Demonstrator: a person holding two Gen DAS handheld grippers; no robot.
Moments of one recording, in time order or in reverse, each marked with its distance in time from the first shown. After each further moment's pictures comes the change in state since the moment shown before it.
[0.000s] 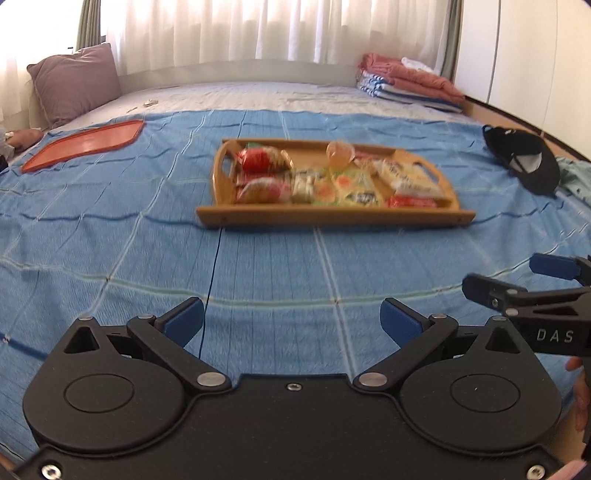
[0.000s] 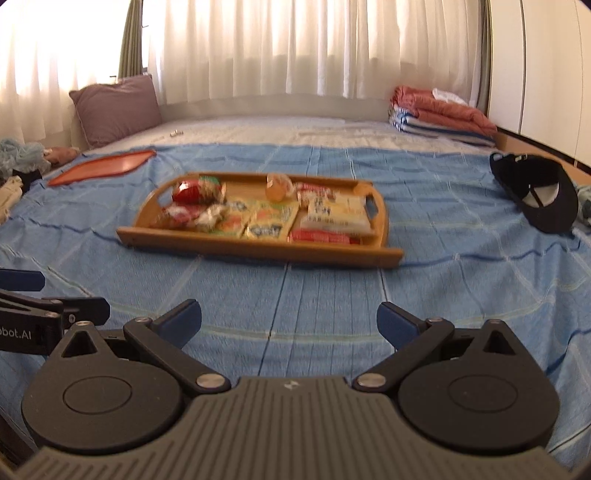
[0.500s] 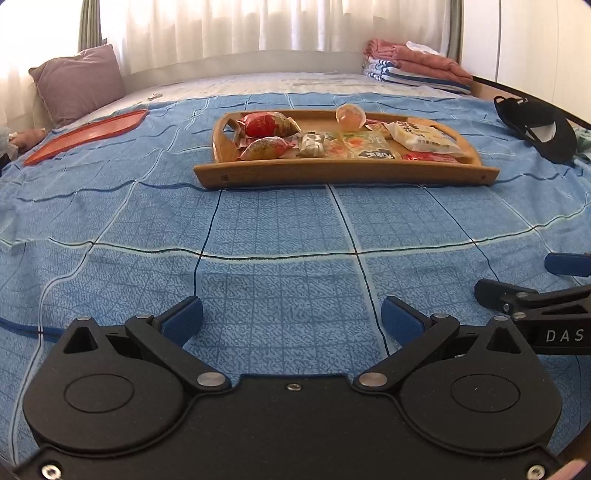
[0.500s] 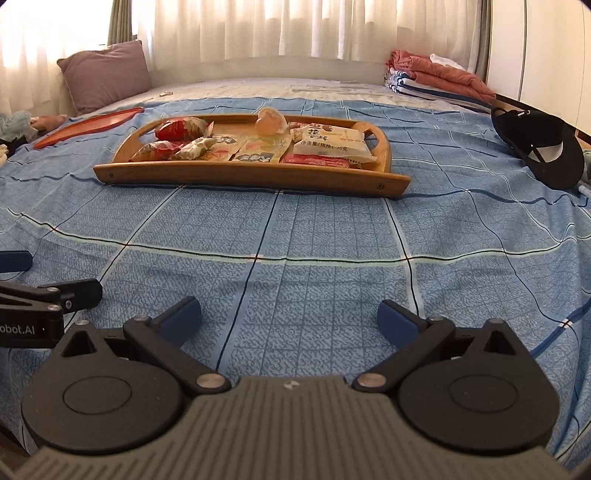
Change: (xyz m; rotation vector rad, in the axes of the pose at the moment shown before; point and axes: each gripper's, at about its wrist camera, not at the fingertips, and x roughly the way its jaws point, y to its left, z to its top) left arm 0.039 -0.004 -0.038 0.031 0.010 0.041; right arm 0.031 0.001 -0.043 -0.001 0.092 -0.024
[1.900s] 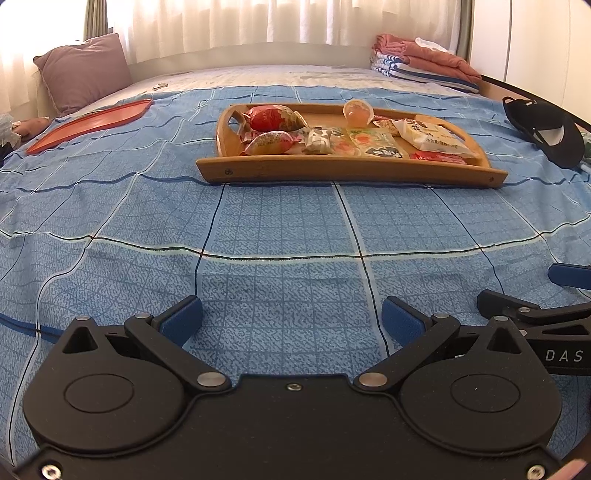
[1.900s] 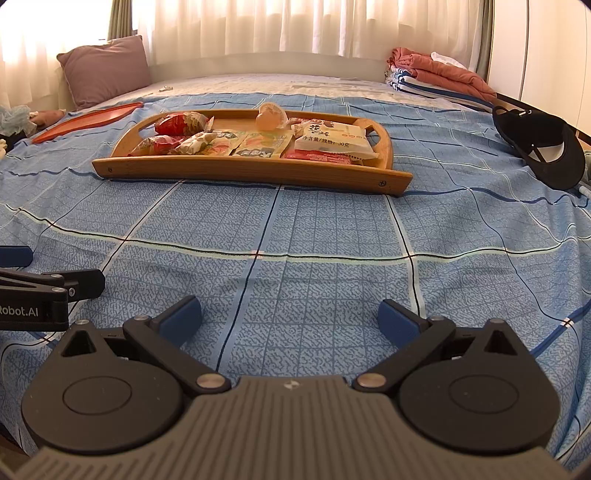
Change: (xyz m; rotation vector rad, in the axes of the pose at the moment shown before) left arm 0.006 -0.001 0.006 -0.020 0.026 0.016; right arm 0.002 0.001 0.002 -0.007 0.013 -0.006
